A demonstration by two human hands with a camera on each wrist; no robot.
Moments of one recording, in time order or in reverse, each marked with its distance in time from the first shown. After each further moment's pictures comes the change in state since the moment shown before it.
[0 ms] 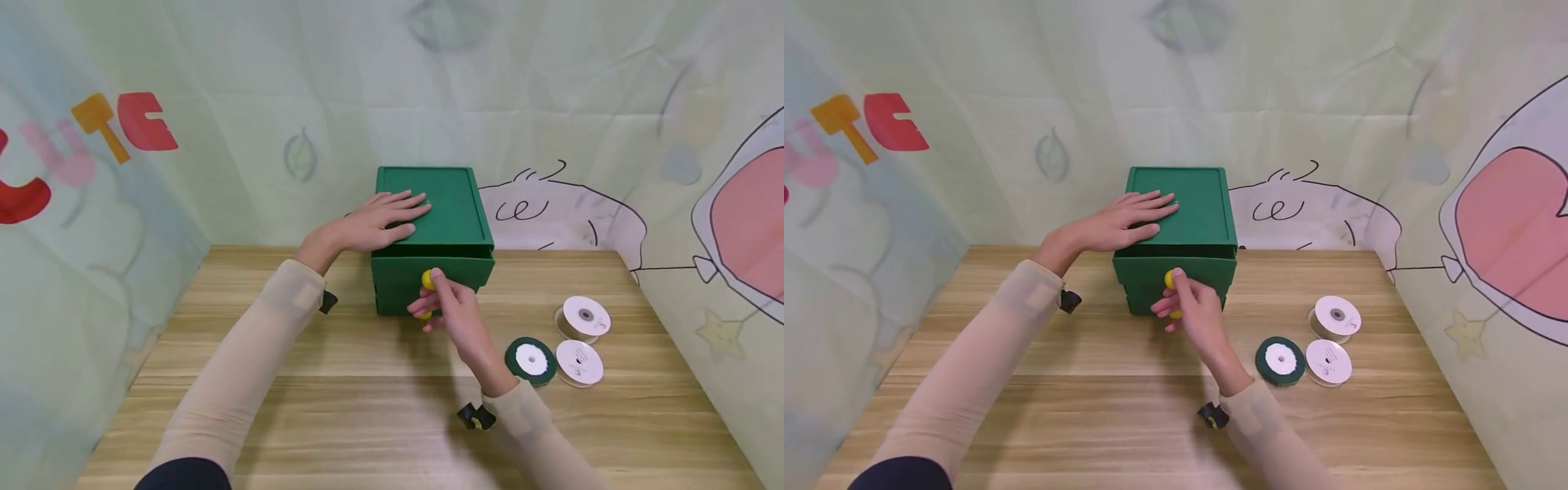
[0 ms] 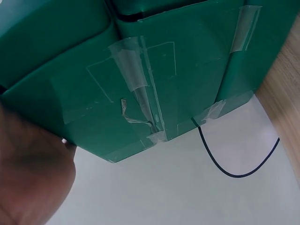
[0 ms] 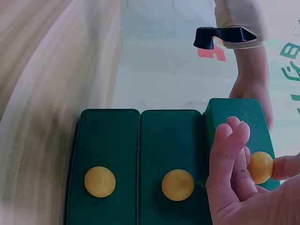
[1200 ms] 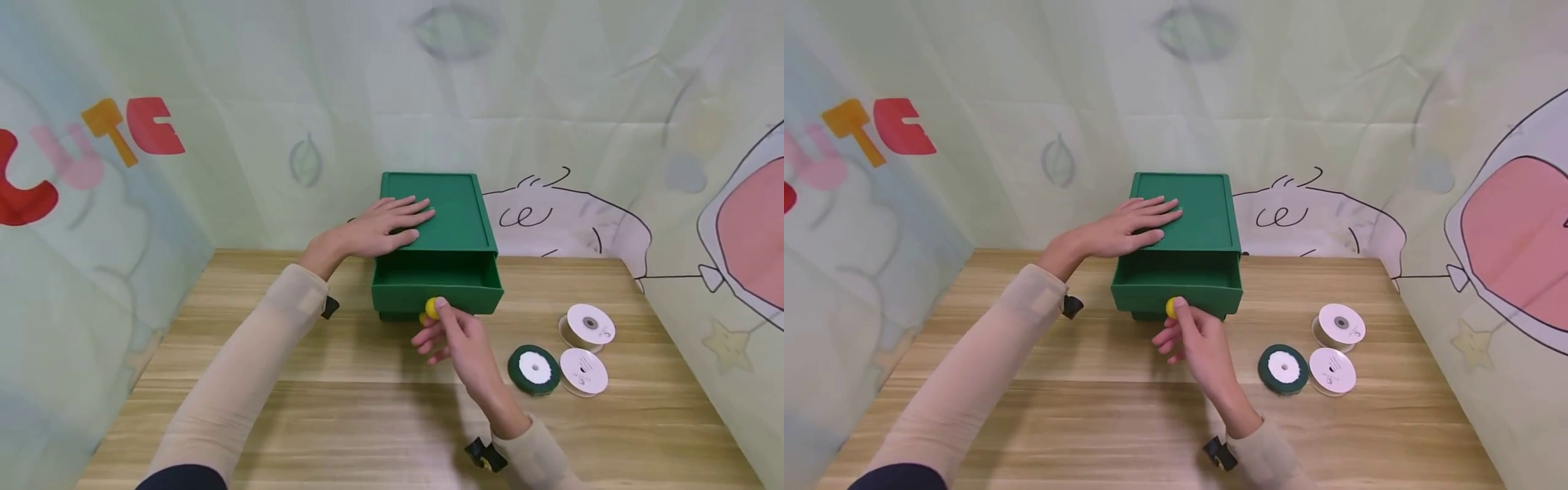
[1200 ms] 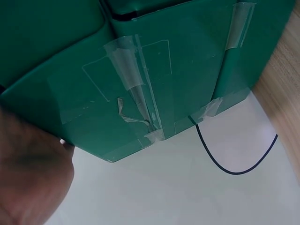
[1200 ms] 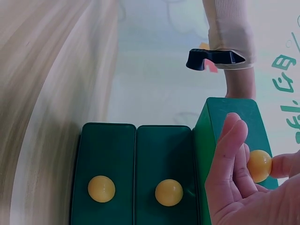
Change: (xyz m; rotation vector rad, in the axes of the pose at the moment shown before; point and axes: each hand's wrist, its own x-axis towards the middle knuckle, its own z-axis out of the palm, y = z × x) left_hand 0.006 0.006 0.006 0.022 0.017 0.007; right_hand -0.041 0.005 -0.004 -0.026 0.007 0.013
